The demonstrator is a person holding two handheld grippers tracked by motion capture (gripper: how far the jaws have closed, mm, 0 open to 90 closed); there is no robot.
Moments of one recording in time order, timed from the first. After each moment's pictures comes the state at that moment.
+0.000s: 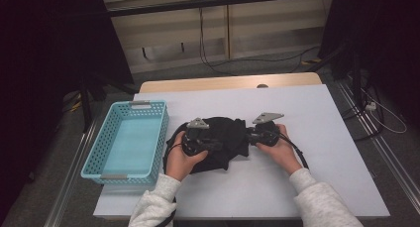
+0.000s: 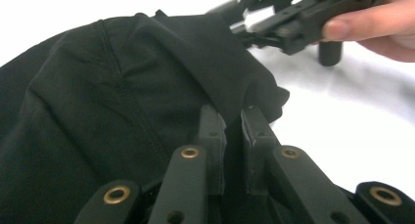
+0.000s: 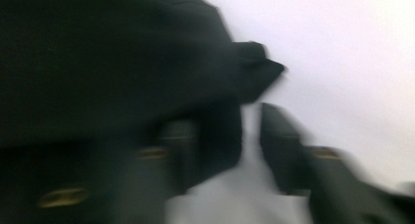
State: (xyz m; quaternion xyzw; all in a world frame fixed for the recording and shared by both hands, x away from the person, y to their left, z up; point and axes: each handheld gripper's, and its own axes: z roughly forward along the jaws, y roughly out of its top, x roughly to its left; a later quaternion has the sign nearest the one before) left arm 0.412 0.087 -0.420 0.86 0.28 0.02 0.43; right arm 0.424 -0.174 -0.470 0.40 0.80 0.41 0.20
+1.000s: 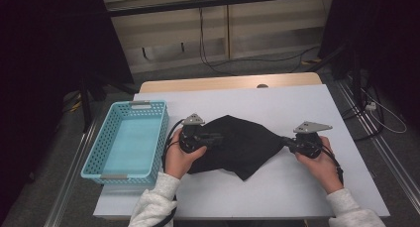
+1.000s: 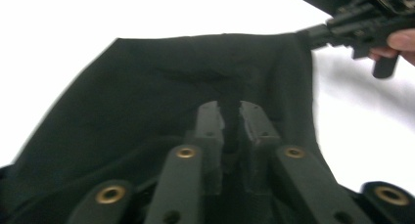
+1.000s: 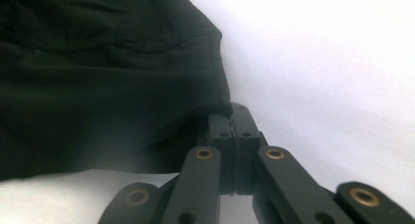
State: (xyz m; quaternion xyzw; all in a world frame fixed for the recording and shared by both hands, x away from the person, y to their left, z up) left arm 0.410 0.090 -0.414 0.84 0.28 0.03 0.47; right arm 0.357 -0.263 -0.457 0.45 0.77 0.40 0.22
